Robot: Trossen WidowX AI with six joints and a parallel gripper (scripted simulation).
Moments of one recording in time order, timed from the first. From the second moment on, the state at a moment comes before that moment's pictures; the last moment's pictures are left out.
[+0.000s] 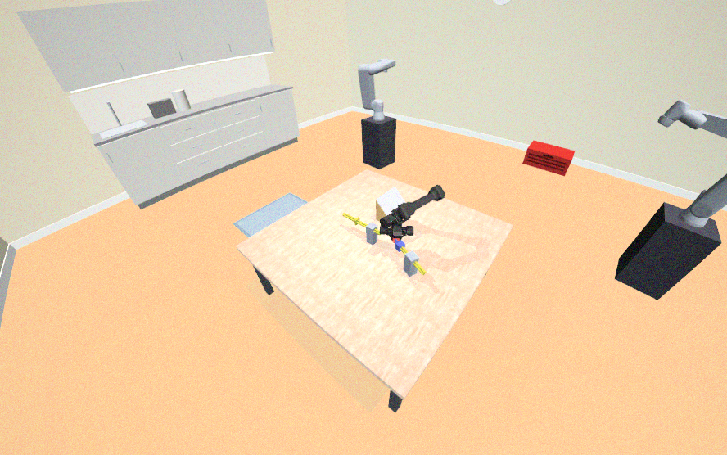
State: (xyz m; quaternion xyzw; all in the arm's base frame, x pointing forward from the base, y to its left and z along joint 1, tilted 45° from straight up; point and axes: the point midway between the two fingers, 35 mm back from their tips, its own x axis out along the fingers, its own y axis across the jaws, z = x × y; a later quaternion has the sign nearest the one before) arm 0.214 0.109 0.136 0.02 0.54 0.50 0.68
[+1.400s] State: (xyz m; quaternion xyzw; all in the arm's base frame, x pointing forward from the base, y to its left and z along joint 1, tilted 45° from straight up) arm 0.214 0.109 0.136 0.02 0.54 0.50 0.68
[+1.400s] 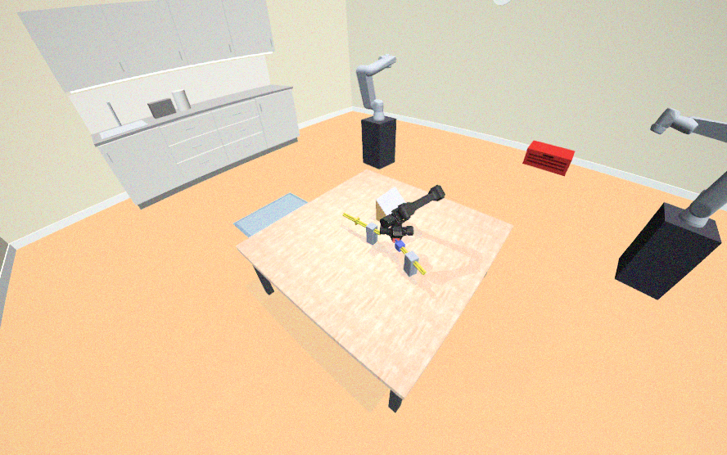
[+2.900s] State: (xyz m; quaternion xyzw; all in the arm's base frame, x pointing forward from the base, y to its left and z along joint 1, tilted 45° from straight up) arm 0.235 0.100 0.124 -0.16 0.38 0.63 0.66
